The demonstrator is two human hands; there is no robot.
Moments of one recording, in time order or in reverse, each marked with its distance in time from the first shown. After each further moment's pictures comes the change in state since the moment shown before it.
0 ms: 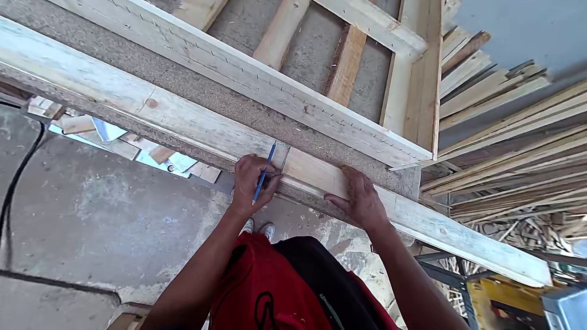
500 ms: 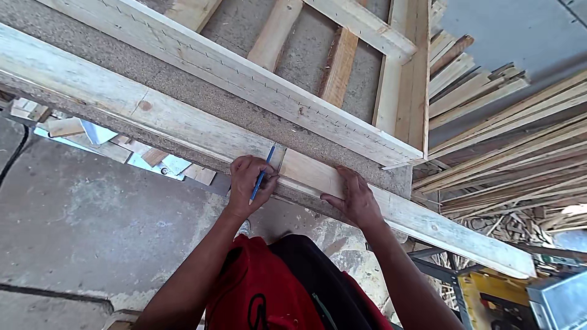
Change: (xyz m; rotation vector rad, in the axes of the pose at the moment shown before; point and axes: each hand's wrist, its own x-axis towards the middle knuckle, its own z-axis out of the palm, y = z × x) left_hand 0.006 0.004 -0.004 0.035 -0.064 -0.035; right_hand 0.000 0.001 0.002 -0.014 0.015 -0.017
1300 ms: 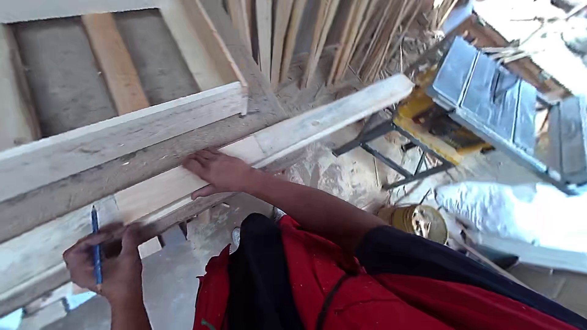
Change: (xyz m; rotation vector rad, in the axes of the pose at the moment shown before) left_hand 0.002 0.016 0.004 -0.281 -0.161 -0.084; right_hand 0.003 0.001 0.001 0.050 0.024 0.019
